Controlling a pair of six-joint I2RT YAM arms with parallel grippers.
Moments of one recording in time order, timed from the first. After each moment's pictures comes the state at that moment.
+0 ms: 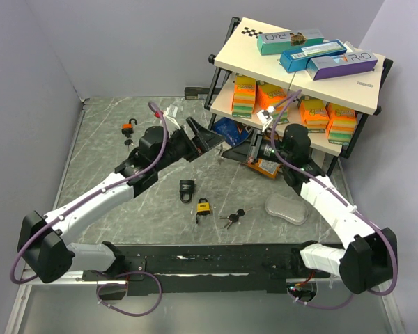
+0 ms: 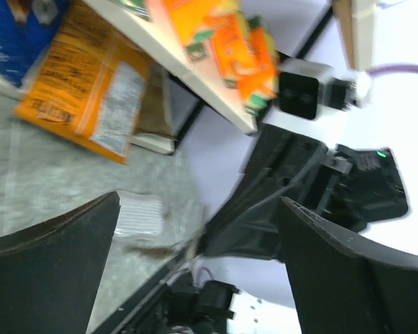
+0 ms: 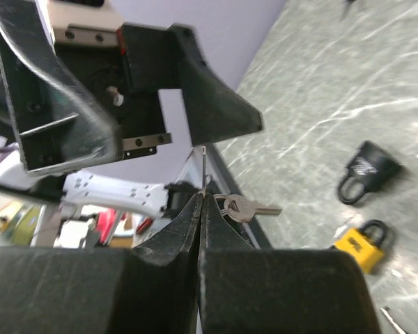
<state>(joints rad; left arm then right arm) -0.70 1.27 1.04 0.14 0.15 -1.07 0.34 1.17 0.88 0.20 -0.86 0.90</state>
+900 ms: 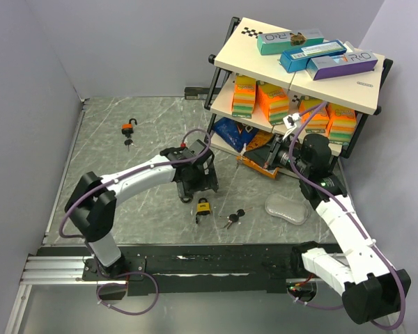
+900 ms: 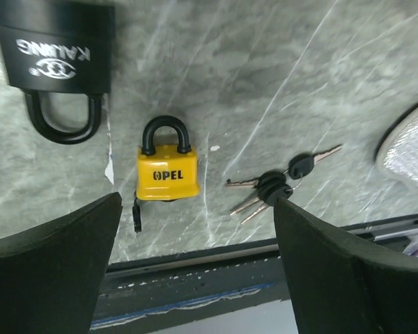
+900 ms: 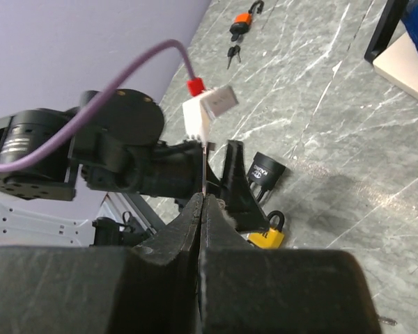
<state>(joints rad) -0.80 1.68 1.29 -0.75 -0.02 -0.98 0.24 0.93 0.87 -0.15 -0.59 0.63</state>
